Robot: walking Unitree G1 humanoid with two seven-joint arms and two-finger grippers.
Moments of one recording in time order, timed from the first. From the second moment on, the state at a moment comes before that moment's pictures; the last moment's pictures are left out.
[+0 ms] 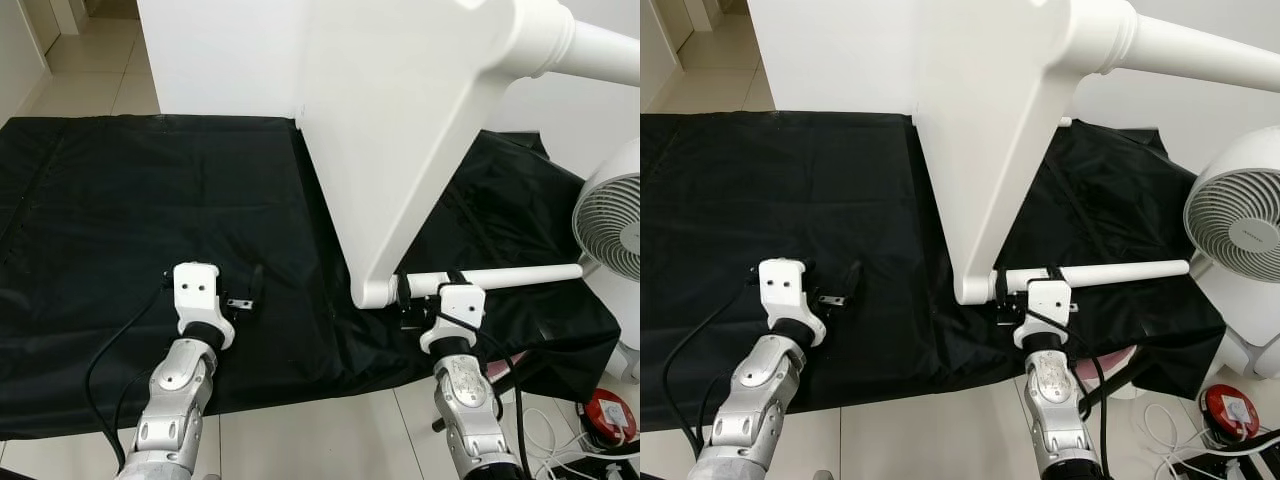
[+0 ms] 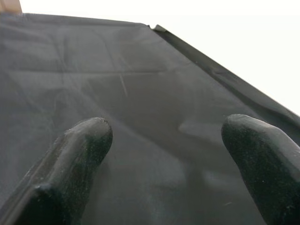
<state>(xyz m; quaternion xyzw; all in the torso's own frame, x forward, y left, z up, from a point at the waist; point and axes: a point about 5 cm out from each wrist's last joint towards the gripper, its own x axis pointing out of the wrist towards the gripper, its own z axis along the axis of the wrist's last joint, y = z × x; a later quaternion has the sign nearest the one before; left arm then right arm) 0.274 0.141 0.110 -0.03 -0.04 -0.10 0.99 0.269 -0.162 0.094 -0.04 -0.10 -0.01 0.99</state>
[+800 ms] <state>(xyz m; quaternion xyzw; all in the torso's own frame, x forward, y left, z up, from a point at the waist) 0.278 0.134 0.121 0.01 -0.09 -0.12 0.99 0.276 -0.154 0.098 -0.05 -0.12 0.01 0.99</state>
